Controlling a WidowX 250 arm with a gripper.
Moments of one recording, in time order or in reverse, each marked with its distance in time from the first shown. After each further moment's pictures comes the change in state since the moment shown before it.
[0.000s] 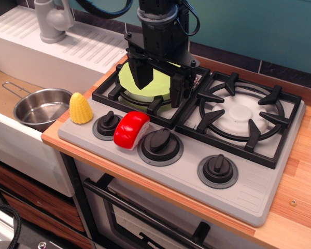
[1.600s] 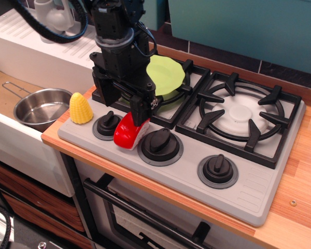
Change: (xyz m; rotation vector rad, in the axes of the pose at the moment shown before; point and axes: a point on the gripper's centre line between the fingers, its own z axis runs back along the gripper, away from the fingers) arm -0.038 0.032 -0.018 0.003 -0.003 -0.044
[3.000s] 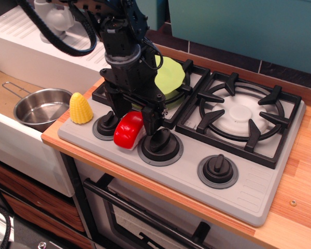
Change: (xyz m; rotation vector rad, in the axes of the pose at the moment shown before) arm 0.009 -0.010 -0.025 -0.052 -0.027 0.056
